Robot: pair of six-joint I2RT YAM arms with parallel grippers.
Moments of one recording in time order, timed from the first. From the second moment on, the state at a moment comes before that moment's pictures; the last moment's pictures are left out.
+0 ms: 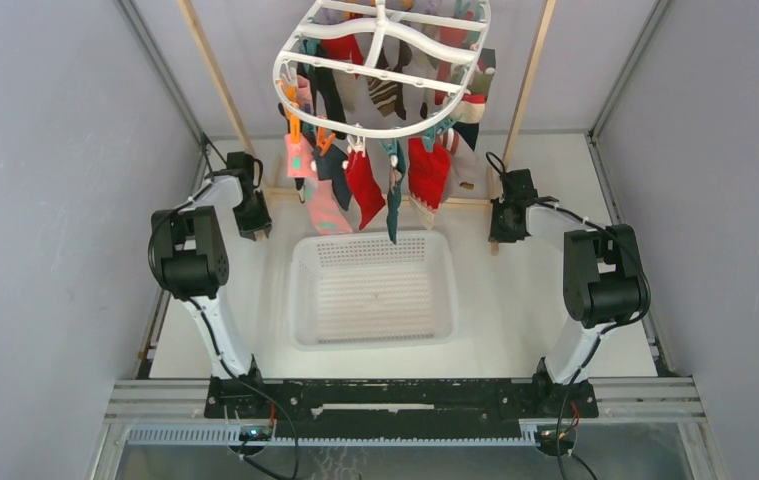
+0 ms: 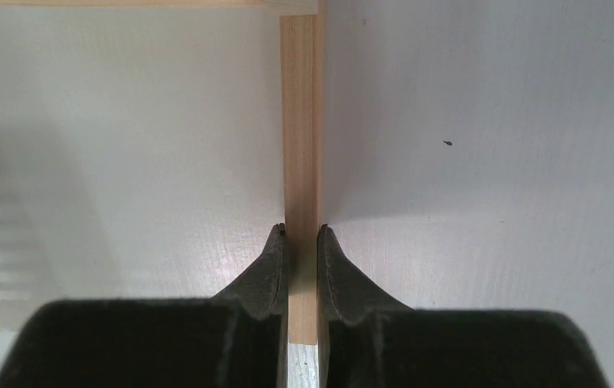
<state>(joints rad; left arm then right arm) 0.07 2.01 1.45 -0.70 -0.10 -0.24 0.13 1.78 1.08 -0.37 0.00 0.24</state>
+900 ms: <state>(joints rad) 0.06 2.01 1.45 -0.69 -0.13 -0.19 0.13 1.78 1.08 -0.37 0.00 0.25</state>
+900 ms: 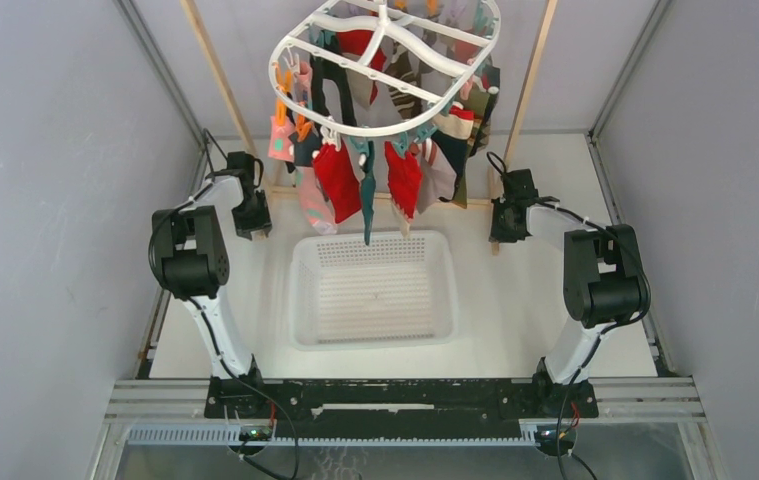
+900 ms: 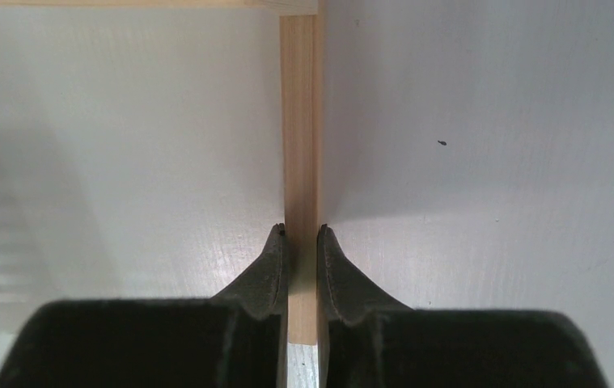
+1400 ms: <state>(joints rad) 0.05 2.01 1.45 -0.59 -0.08 -0.08 0.14 1.78 1.08 -0.38 0.00 0.26</state>
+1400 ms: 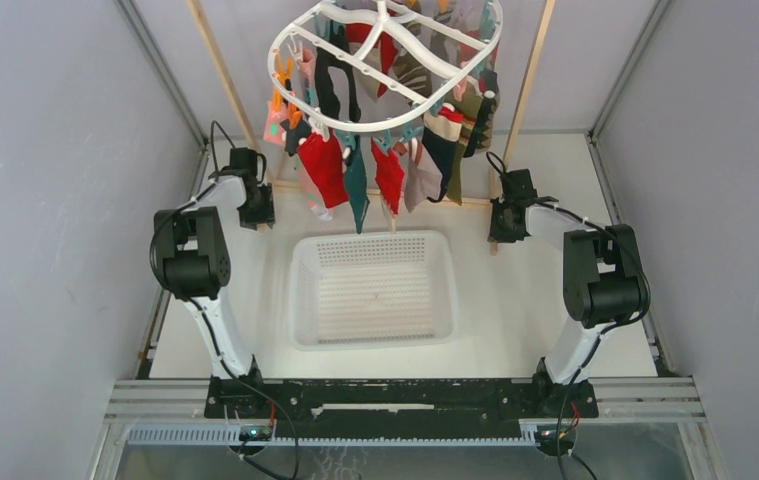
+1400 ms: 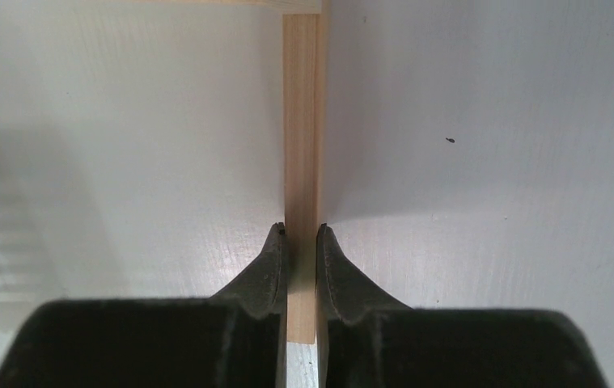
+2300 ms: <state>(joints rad) 0.04 1.97 1.41 -0.48 -0.07 -0.07 0.14 1.78 1.08 -0.38 -0.01 0.26</state>
